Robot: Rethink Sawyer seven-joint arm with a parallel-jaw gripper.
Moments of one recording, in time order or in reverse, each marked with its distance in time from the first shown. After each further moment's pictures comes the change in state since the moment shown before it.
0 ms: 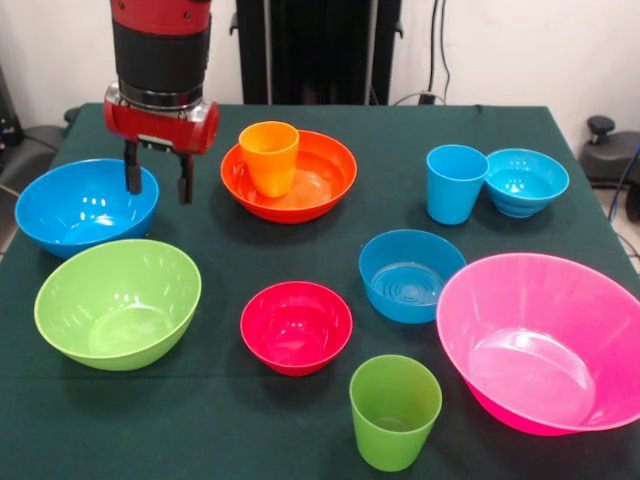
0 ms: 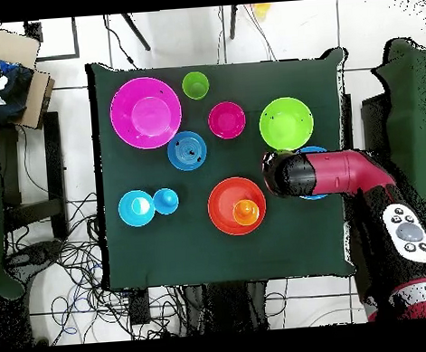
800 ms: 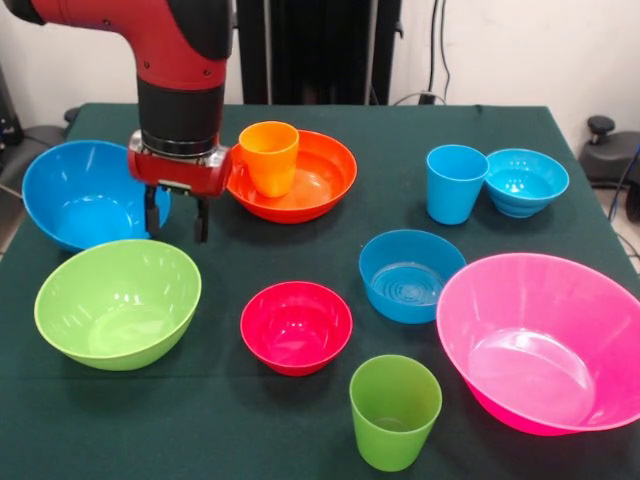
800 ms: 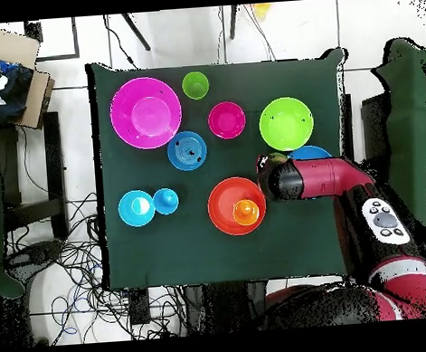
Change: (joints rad) arm 0.052 0.124 -0.082 -0.037 0.001 -0.167 0.000
